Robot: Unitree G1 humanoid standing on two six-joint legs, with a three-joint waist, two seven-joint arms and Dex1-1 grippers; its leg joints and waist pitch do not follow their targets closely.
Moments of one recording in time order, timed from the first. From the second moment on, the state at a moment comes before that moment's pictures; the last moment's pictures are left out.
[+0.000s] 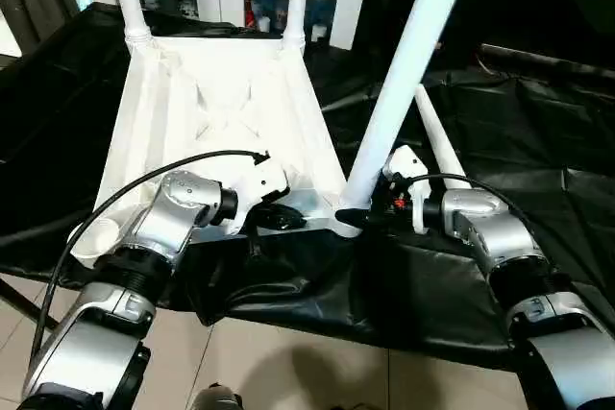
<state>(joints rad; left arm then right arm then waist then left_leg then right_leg) -0.67 0.35 -0.26 0.65 0.06 0.11 -1.18 -0.66 -0.30 0.13 0.79 0.10 0.11 1.08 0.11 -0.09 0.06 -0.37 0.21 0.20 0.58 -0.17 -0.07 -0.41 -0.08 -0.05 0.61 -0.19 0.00</state>
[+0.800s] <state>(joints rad) -0.80 0.11 -0.22 0.86 0.12 0.24 -0.70 -0.76 -0.01 -0.07 0.99 0.10 0.10 0.21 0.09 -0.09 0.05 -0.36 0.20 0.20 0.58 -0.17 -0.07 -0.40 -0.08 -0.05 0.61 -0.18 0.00</state>
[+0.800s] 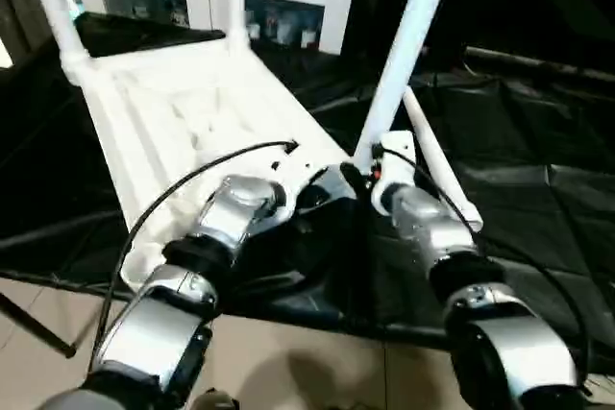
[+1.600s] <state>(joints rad) -0.72 0.32 -0.26 0.76 0.06 0.06 -1.19 -0.67 -0.30 0.11 0.79 0.09 0.10 1.01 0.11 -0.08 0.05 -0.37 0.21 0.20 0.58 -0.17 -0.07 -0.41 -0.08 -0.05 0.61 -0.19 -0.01</state>
